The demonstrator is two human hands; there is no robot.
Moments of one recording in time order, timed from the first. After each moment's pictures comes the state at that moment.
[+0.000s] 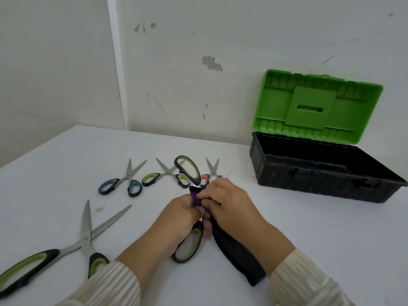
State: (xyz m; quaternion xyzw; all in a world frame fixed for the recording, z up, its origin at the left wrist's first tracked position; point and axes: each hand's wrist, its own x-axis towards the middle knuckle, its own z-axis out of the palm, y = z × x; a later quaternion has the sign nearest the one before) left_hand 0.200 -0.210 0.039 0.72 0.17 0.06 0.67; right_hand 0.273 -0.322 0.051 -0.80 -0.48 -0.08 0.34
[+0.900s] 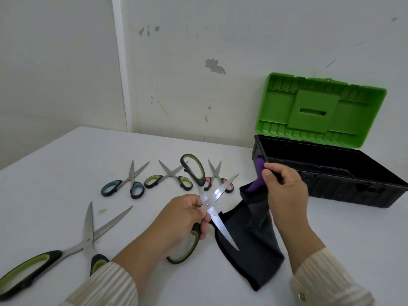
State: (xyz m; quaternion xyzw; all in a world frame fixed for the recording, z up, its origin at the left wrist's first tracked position) left_hand 0.197 -0.202 0.041 0.73 0.15 0.05 0.66; right_hand 0.320 -0.364 0.065 -0.78 -0.17 -0.21 0.56
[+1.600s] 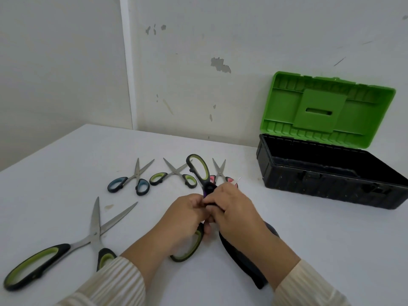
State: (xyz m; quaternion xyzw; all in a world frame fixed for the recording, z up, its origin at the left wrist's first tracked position) left_hand 0.197 -0.207 0.039 0.72 0.15 0.08 0.67; right_hand 0.269 -0.319 0.048 -0.82 -0.47 -0.11 0.31
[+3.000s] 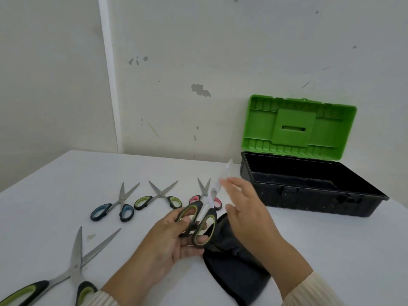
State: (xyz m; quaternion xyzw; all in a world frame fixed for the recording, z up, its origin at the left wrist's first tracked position) left_hand 0.193 -0.210 0.050 0.53 0.15 0.05 0.83; right_hand 0.288 -0.361 0.082 -0.86 -0.37 -0.12 0.32
